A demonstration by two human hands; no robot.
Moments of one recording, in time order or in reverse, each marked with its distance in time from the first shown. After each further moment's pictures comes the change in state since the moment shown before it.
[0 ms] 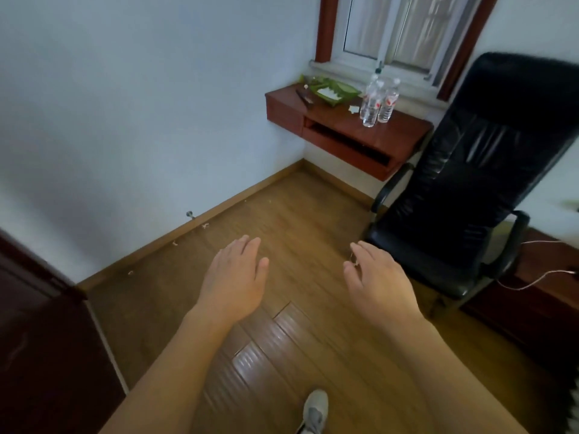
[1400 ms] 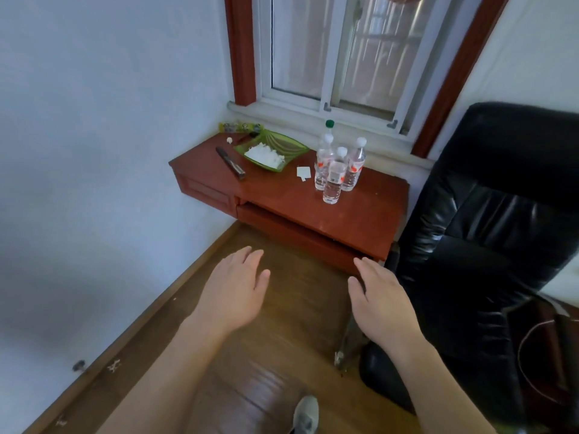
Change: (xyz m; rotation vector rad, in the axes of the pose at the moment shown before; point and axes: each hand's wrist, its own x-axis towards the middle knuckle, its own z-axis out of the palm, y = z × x) left_hand 0.706 0.055 0.038 -0.021 -0.123 0.245; right_hand 0.618 0.094 0.020 0.101 0.032 0.306
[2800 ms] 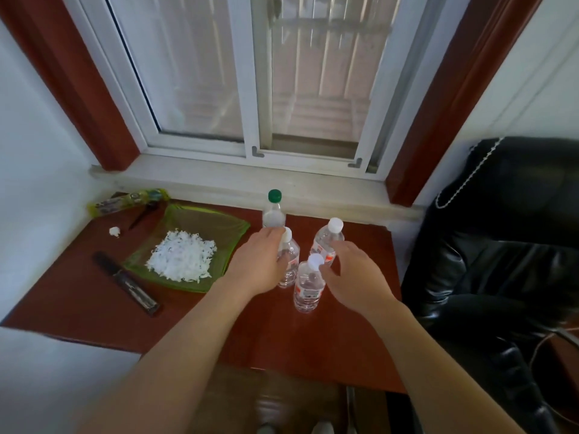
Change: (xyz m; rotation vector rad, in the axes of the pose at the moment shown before) left_hand 0.564 0.080 0.035 -0.008 -0.171 0.526; right_hand 0.477 0.020 -0.015 0.053 0.061 0.222
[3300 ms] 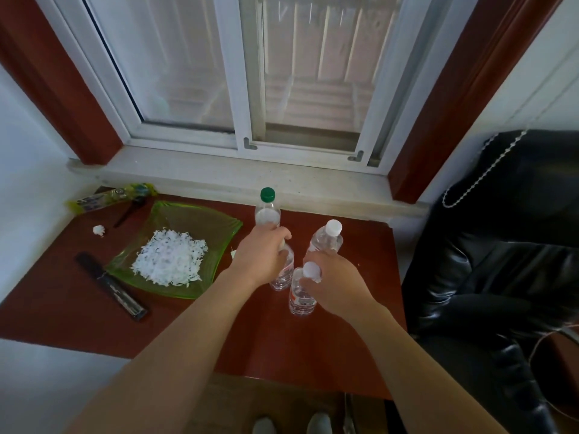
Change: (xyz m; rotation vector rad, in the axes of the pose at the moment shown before) left_hand 0.054 -0.011 0.029 0.000 -0.025 0.018; right_hand 0.038 0.010 0.031 0.026 -0.098 -0.099
